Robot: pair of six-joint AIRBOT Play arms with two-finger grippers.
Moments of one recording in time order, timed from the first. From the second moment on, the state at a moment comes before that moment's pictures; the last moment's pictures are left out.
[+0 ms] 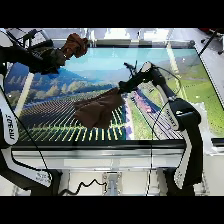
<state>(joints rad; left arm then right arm) 0.10 -1.68 2.04 1.12 -1.57 -1.49 0.21 -2.09 2.04 -0.96 1.36 1.41</state>
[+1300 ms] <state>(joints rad) -0.20 -1.79 1.58 1.08 -1.33 -1.50 0.12 -2.04 1.95 -1.22 1.45 1.46</state>
